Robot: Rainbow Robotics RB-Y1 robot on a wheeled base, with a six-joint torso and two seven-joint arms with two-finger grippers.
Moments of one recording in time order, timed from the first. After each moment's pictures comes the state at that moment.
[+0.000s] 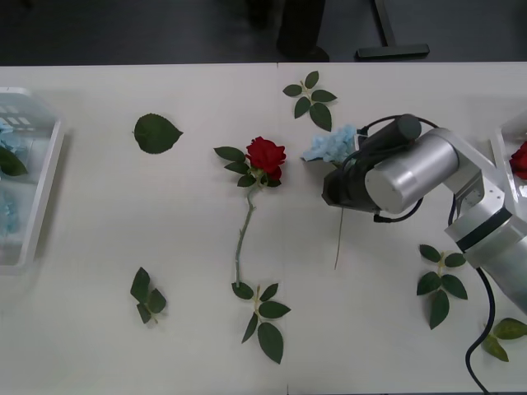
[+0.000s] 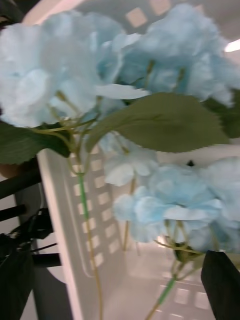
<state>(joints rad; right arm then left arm) -0.57 -0.52 0.51 -1.51 -0.59 1.18 0.87 -0.14 1.15 0.07 -1.59 0.63 1.13 -1.67</state>
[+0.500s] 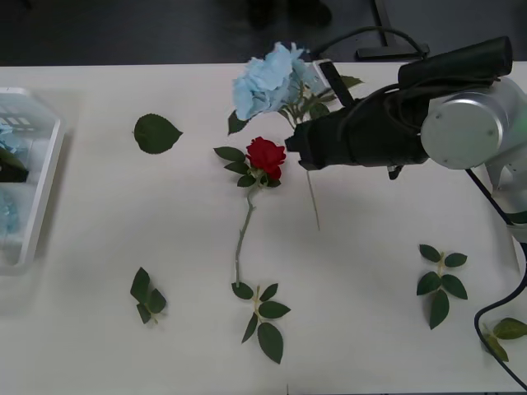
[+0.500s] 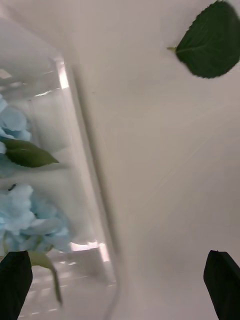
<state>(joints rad) -0.59 -0.60 0.36 -1.83 -1.13 1.07 1.53 -0.15 1.13 0.13 -1.88 1.07 1.33 -1.51</state>
